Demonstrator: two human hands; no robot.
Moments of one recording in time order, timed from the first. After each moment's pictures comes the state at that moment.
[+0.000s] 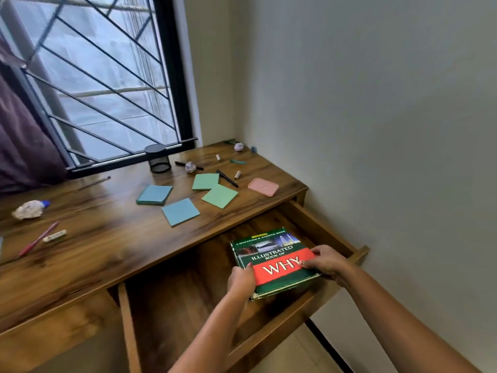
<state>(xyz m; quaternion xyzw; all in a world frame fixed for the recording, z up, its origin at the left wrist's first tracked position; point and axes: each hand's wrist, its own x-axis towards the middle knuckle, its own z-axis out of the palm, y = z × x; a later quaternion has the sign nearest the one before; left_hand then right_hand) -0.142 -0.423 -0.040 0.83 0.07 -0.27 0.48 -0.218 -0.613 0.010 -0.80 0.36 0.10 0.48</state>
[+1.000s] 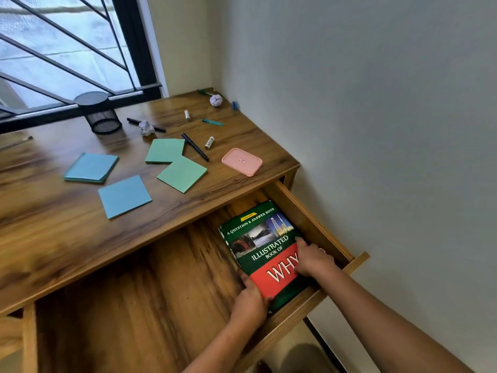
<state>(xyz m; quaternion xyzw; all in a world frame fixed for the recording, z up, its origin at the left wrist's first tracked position) -0.143 -0.524 -0.129 0.88 -0.14 -0.38 0.26 -0.138 -0.699 -0.085 -0.89 0.32 0.29 0.12</state>
